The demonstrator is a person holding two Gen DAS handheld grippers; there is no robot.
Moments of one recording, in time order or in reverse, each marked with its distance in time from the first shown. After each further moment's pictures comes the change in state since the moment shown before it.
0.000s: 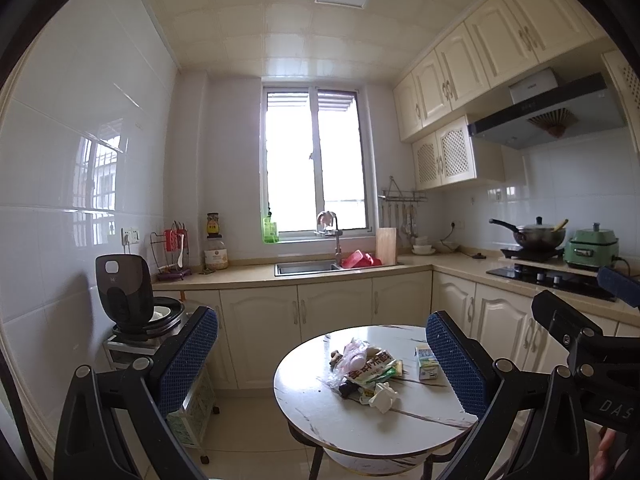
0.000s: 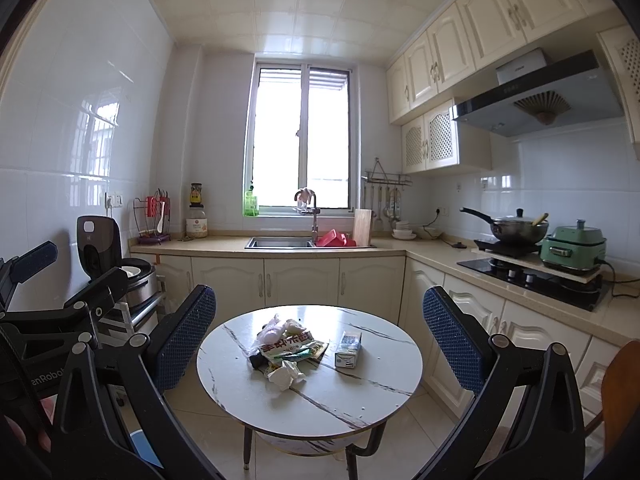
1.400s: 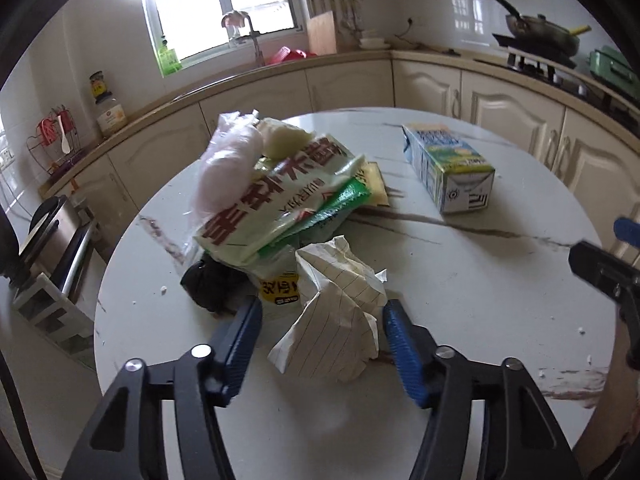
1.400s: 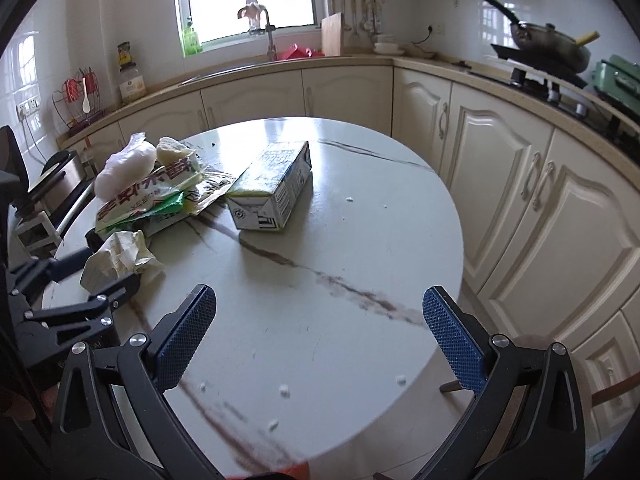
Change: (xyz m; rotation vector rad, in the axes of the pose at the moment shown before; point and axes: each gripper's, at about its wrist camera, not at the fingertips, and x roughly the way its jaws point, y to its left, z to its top) left arm 0.482 -0.084 -0.151 0.227 0.684 -0.146; right arm 0.319 -0.115 -0.208 0.128 0.627 -0.008
